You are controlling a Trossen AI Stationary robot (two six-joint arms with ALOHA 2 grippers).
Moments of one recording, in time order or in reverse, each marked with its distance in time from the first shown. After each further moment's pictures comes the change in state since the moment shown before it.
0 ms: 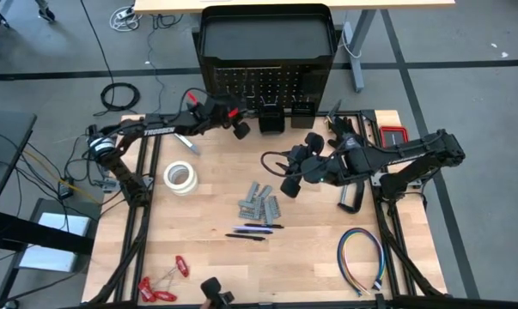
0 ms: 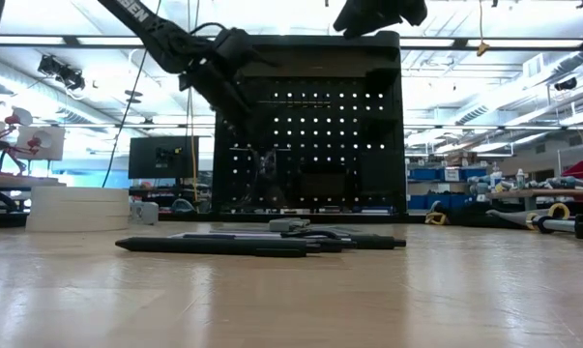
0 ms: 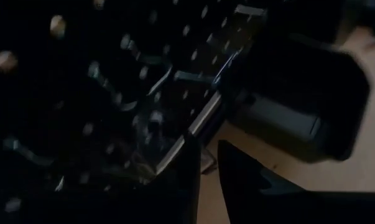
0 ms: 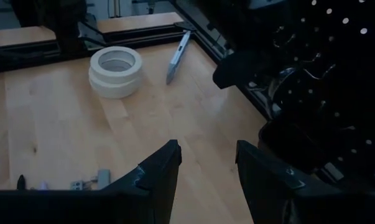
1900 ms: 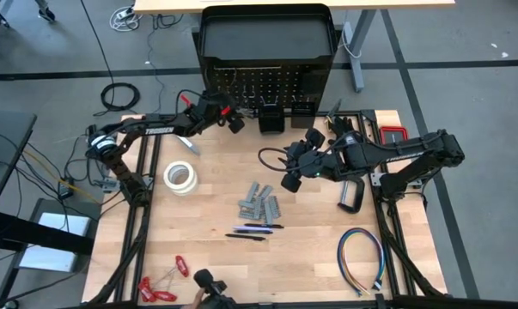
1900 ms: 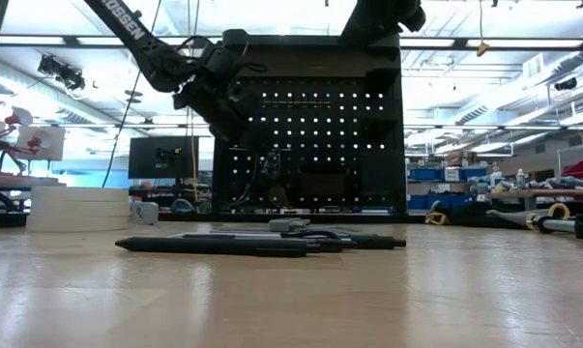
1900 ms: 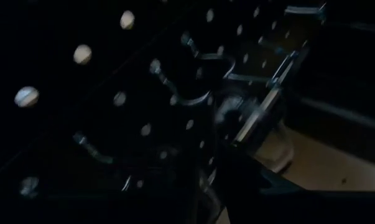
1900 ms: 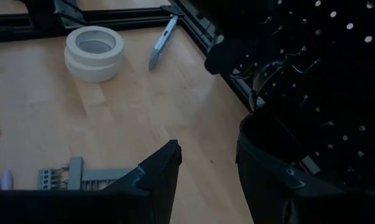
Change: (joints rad) left arm 0.068 0.023 -0.114 0.270 -0.036 0.123; right arm -0.048 0.004 0.000 -0.047 -0.007 -0.060
